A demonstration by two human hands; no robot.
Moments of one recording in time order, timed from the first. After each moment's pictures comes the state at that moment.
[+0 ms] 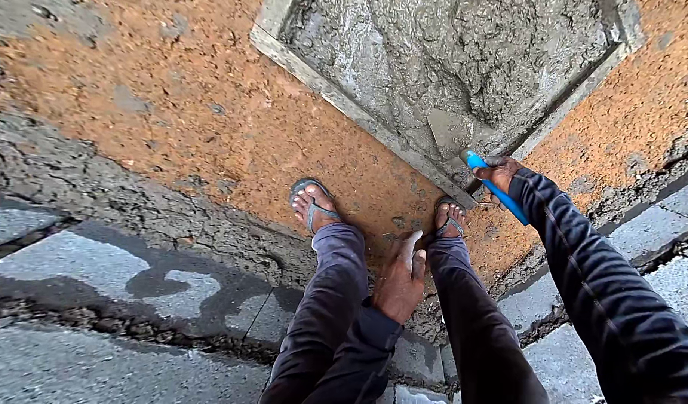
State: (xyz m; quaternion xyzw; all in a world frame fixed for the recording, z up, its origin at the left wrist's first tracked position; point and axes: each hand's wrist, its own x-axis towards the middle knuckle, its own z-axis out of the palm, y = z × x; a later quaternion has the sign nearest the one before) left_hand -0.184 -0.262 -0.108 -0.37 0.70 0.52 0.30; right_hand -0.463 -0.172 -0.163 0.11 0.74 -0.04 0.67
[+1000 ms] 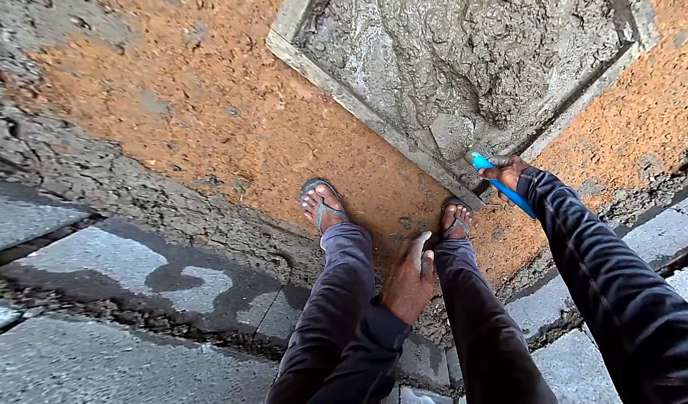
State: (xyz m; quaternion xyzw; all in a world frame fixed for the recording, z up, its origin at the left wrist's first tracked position) left_hand -0.184 -0.260 -0.108 -0.37 0.71 0.52 0.30; right_hand -0.457 -0.121 -0.206 -0.05 0.76 -0.23 0.61
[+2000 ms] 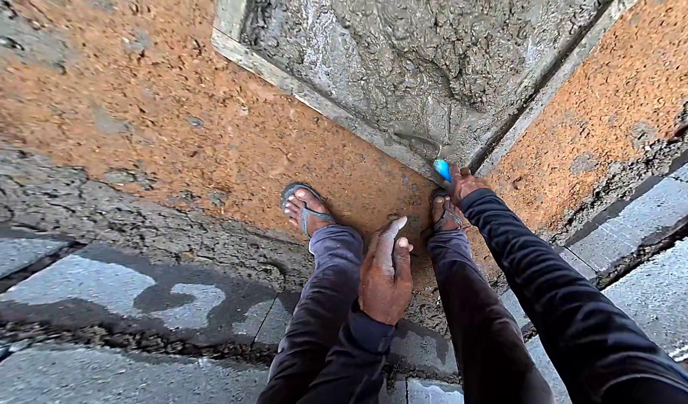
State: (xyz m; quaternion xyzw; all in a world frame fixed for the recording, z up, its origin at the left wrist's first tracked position) left_hand -0.190 -0.255 -0.106 -0.38 0.75 0.53 0.09; right_hand -0.376 -0.125 -0.253 -0.15 0.80 0.11 0.57
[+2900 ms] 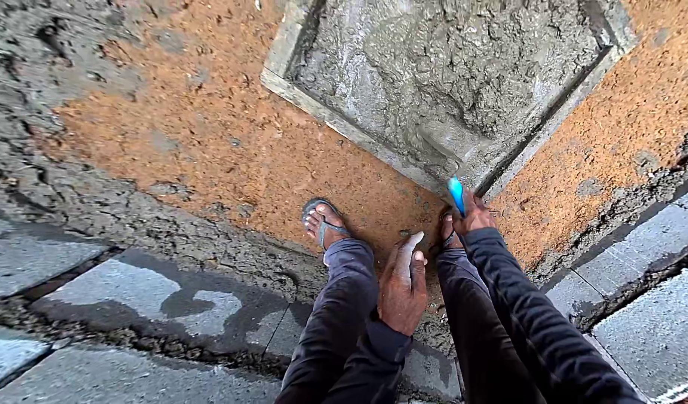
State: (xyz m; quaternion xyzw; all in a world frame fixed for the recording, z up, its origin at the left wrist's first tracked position) left_hand -0.201 -0.264 -0.104 -0.39 0.74 0.54 0.10; right_hand -0.345 -0.141 -0.215 -0.04 0.88 0.00 0.48
